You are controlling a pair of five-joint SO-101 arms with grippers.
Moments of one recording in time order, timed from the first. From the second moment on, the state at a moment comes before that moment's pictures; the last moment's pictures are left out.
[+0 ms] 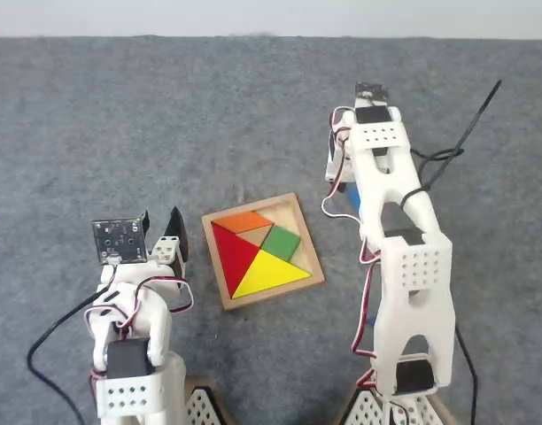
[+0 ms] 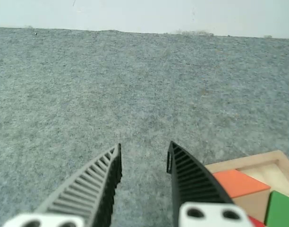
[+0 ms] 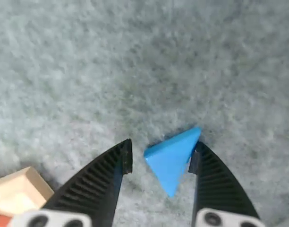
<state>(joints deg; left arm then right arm) -11.6 -102.9 96.9 44.9 5.3 -11.6 45.3 -32.4 80.7 -17.1</state>
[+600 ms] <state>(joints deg) -11.6 -102.9 96.9 44.9 5.3 -10.4 46.9 -33.1 81.5 -22.5</state>
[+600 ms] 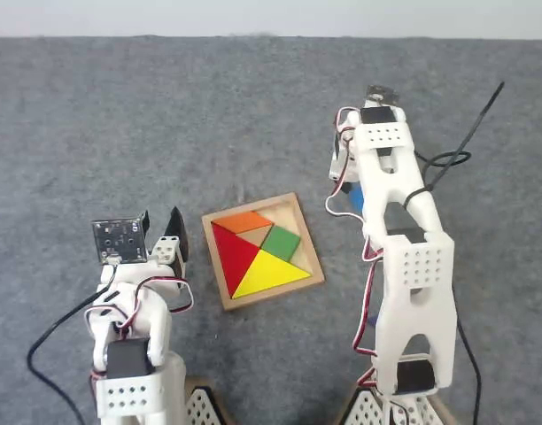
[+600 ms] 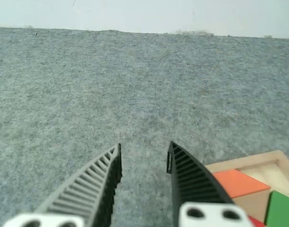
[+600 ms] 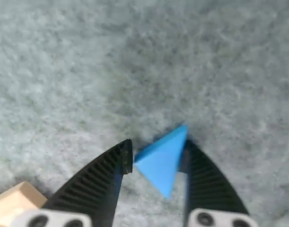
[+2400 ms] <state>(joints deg) -11.6 -102.9 96.9 44.9 5.3 -20.8 47.9 -33.7 93.5 16.9</state>
